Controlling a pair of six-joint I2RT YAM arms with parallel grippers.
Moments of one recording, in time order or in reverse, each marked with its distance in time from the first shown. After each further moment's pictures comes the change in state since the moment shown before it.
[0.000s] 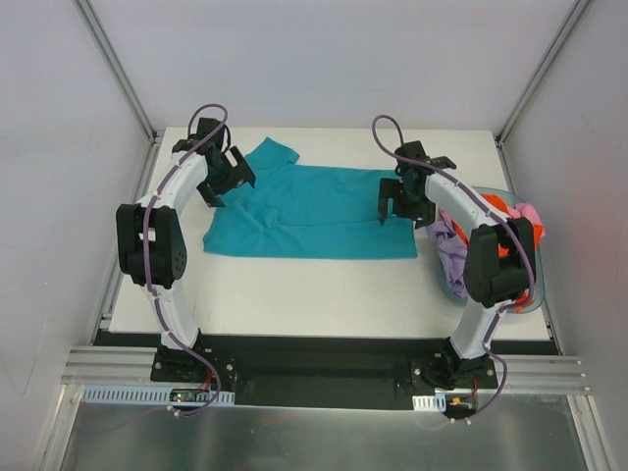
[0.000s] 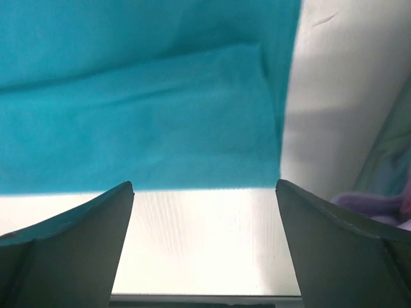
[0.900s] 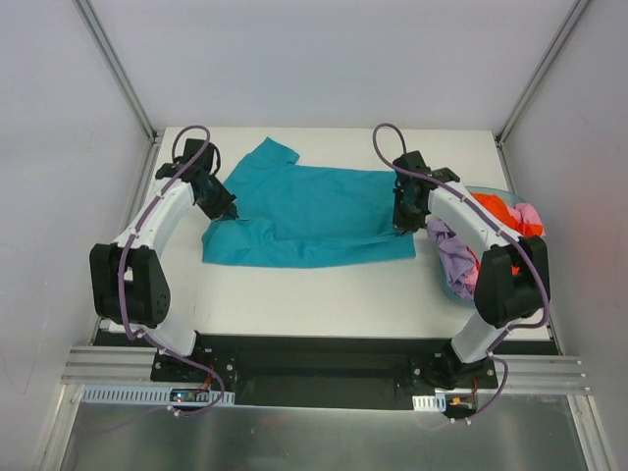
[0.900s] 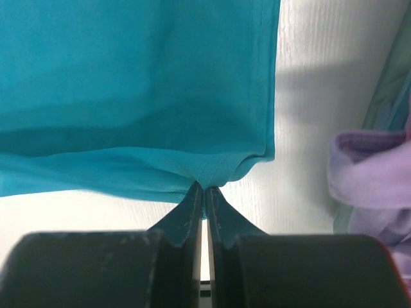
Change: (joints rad) left arm 0.000 -0.335 -0.323 -0.033 0.067 -0.161; right arm 0.064 -0.176 -0.162 0.004 0.045 0.087
